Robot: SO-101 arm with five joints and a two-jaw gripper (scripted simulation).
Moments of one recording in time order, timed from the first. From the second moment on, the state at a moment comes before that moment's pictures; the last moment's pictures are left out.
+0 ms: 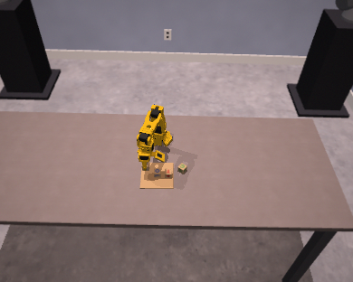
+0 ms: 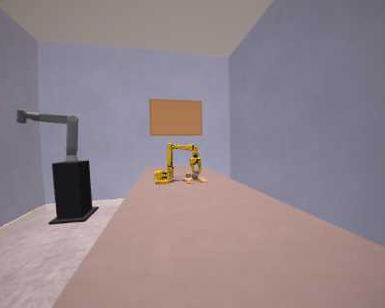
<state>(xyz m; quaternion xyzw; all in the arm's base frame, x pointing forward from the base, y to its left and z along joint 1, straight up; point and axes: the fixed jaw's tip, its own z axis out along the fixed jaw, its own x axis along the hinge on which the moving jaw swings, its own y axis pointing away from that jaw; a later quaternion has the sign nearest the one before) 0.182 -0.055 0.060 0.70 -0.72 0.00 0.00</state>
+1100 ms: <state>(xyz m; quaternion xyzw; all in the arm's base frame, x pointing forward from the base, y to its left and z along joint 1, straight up) 0.185 -0.056 0.055 0.70 -0.72 0.00 0.00</state>
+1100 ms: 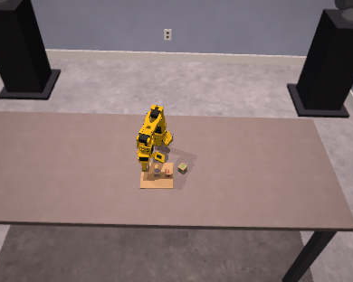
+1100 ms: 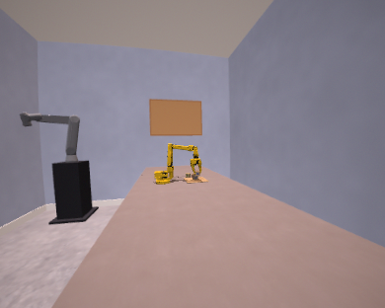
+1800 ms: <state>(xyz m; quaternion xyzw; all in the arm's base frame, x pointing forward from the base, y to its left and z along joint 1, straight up) 0.183 -0.056 0.047 0.70 -0.72 0.00 0.00</state>
